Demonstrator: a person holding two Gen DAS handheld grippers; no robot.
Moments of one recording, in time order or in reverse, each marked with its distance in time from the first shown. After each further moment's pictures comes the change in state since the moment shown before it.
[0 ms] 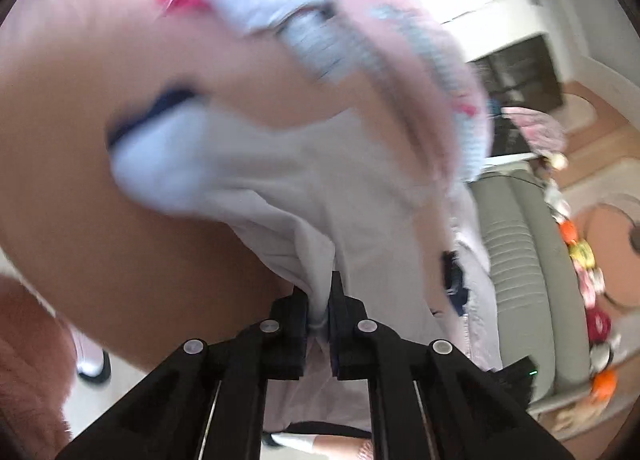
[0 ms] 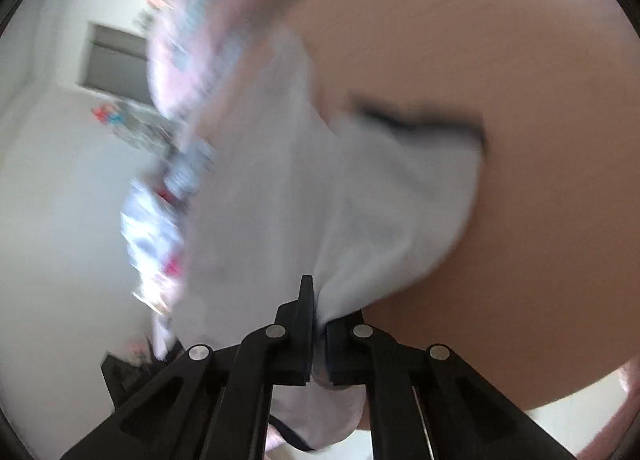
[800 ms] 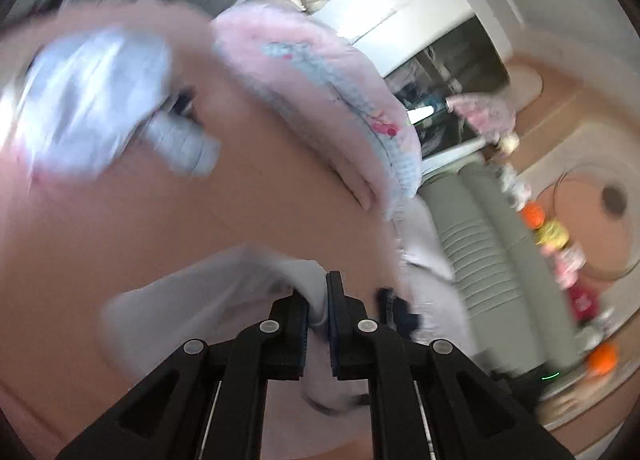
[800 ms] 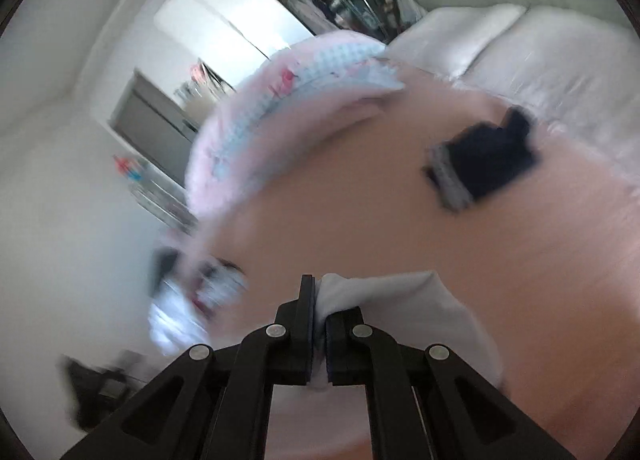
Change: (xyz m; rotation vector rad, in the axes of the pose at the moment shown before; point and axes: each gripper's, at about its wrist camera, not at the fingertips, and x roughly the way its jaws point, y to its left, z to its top) left arm 0.026 -0.183 0.133 0.280 -0.088 -0.091; right arm -0.132 0.059 0.131 -0.122 -0.361 -0.004
